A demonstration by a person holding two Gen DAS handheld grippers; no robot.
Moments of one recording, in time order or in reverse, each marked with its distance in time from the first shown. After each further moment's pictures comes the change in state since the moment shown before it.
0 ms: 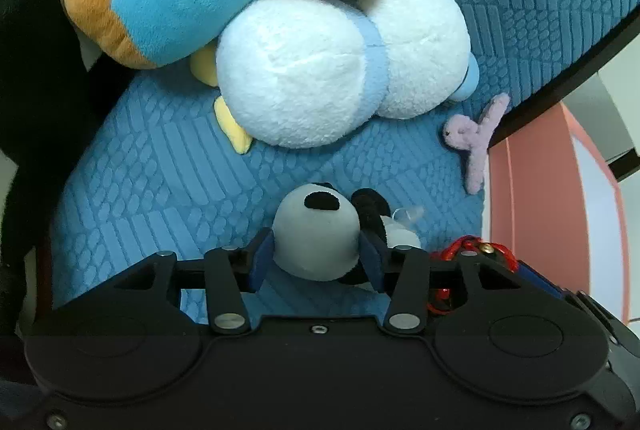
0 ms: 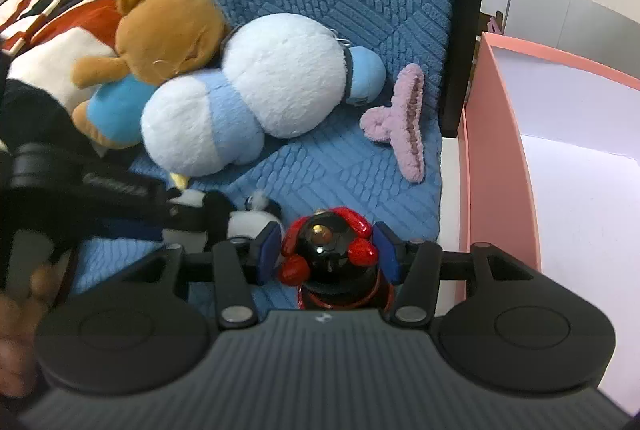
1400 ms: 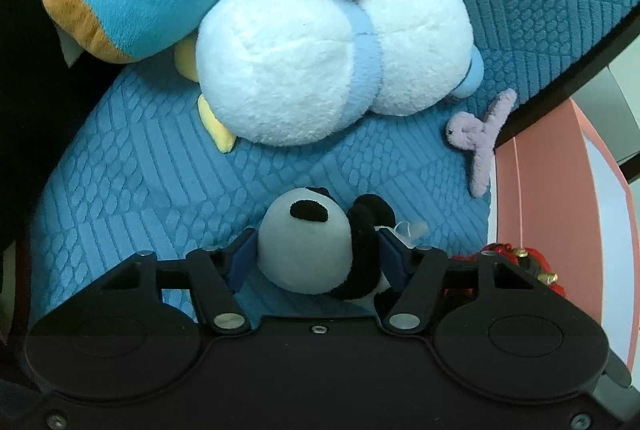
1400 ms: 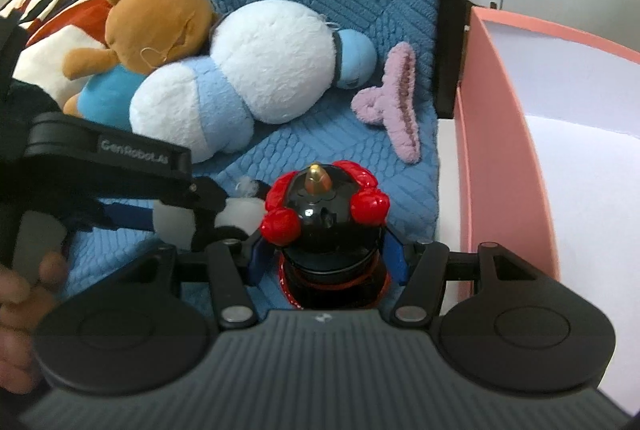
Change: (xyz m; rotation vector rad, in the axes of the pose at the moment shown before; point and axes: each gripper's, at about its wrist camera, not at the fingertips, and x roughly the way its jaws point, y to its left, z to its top) left arm 0.013 -0.015 -0.002 0.007 -0.010 0.012; right arm 0.013 -0.012 -0.019 0.032 -0.027 -0.007
